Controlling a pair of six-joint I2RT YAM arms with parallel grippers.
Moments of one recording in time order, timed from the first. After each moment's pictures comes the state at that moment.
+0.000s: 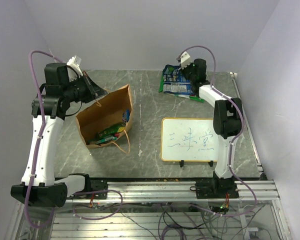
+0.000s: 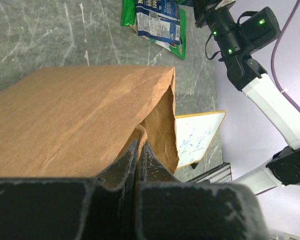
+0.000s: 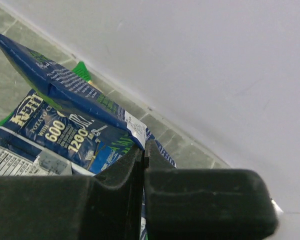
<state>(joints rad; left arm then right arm) -0.06 1.19 1.49 -0.82 0.49 -0.56 0.18 2.18 1.66 0.31 -0.12 -0.55</state>
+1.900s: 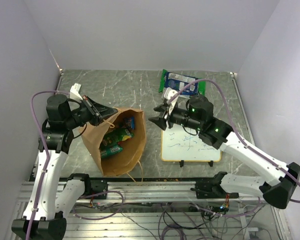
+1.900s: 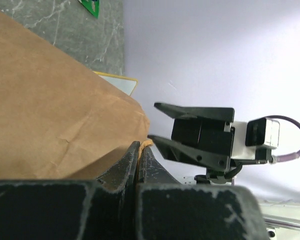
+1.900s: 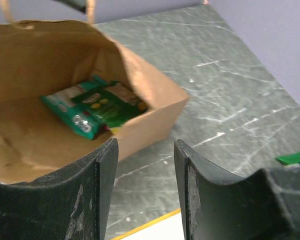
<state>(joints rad) -0.06 0.81 0.95 -0.41 0.75 -1.13 0.79 1.14 1.07 -0.11 -0.29 -0.19</state>
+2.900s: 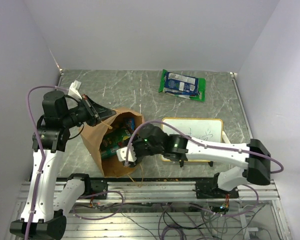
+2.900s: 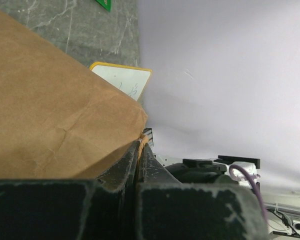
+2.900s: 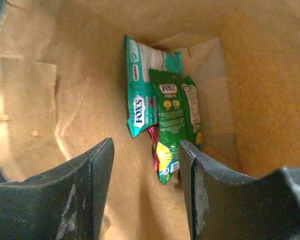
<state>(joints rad) -0.06 0.84 1.12 -0.65 0.75 -0.96 1.25 1.41 1.08 -0.16 -0.26 -0.80</state>
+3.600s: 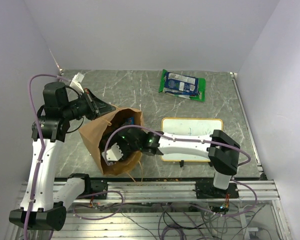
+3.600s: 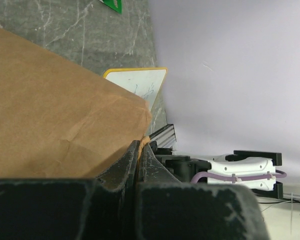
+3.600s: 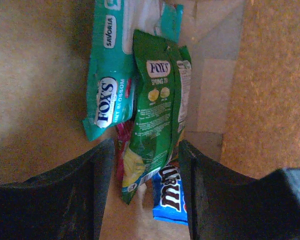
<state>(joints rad) -0.06 0.95 1.23 -0.71 0.76 -0.78 1.22 1.79 1.27 -0.16 -0.09 -1.13</state>
